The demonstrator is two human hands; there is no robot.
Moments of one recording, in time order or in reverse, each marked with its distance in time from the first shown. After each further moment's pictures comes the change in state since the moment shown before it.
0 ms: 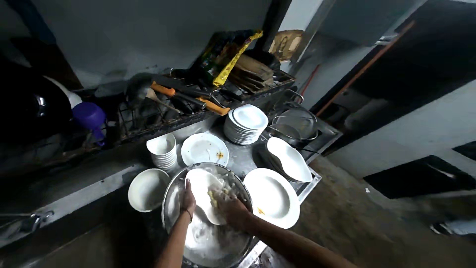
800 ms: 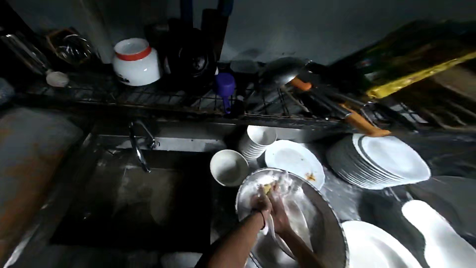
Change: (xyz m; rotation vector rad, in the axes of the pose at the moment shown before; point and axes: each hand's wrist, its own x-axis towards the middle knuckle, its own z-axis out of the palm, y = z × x) left_hand -0.019 -0.011 -0.005 -0.198 -0.193 -0.177; right_hand 0.084 -0.040 0.038 0.673 0.445 -0.041
